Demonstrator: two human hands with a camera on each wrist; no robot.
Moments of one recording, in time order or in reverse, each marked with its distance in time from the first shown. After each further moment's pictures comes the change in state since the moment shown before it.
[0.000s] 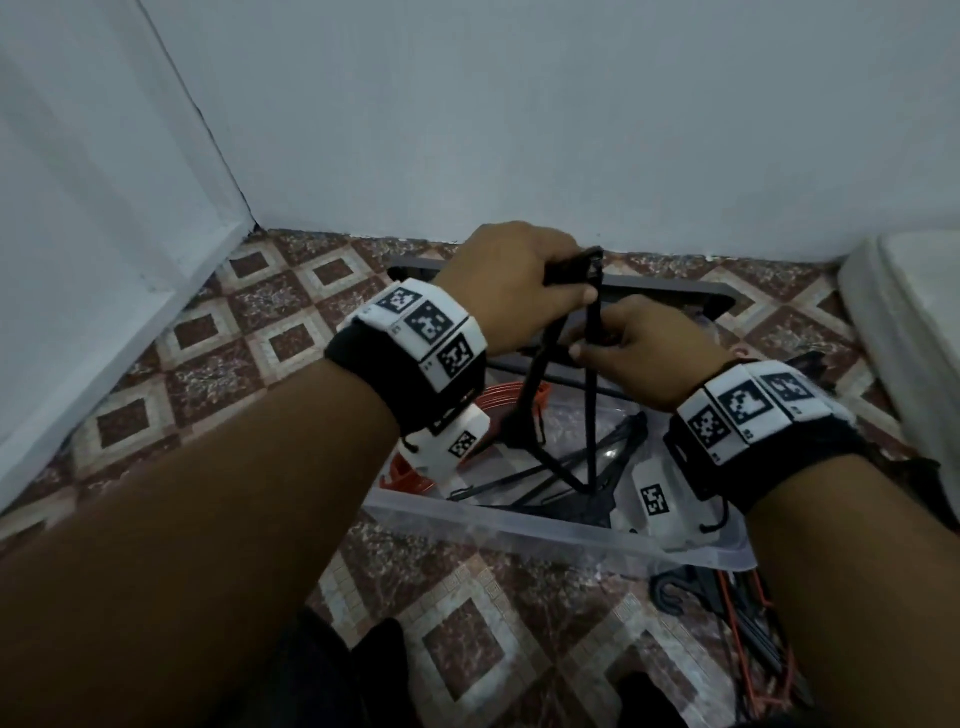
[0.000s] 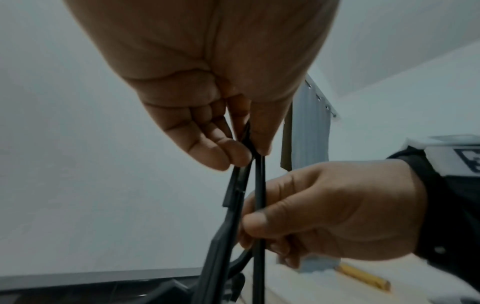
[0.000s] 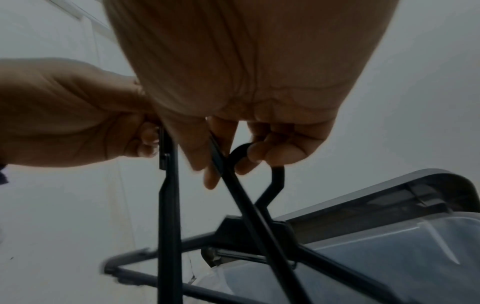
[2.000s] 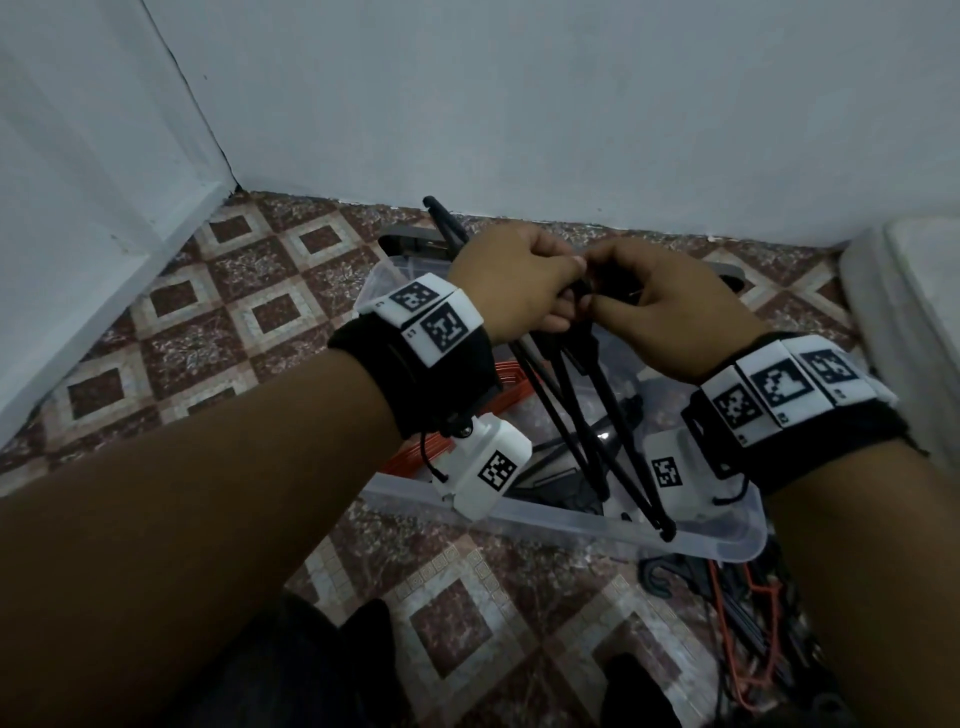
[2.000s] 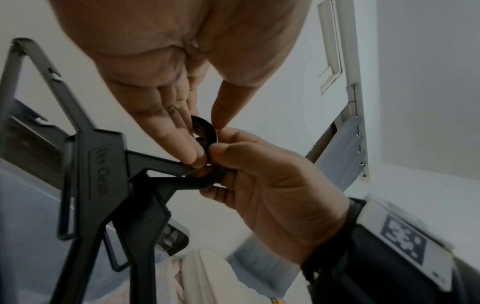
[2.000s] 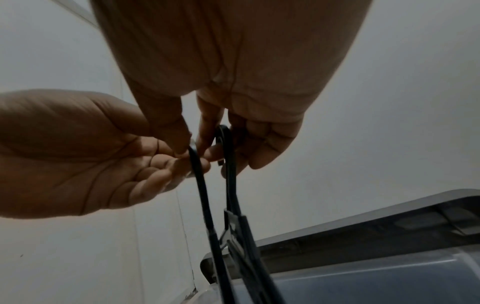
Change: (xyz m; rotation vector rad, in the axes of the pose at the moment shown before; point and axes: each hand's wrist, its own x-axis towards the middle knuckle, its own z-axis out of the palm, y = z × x) left_hand -0.001 0.004 0.031 -0.936 -0.002 -0.561; right_hand 0.007 -0.001 -0.005 0.206 0.101 -0.124
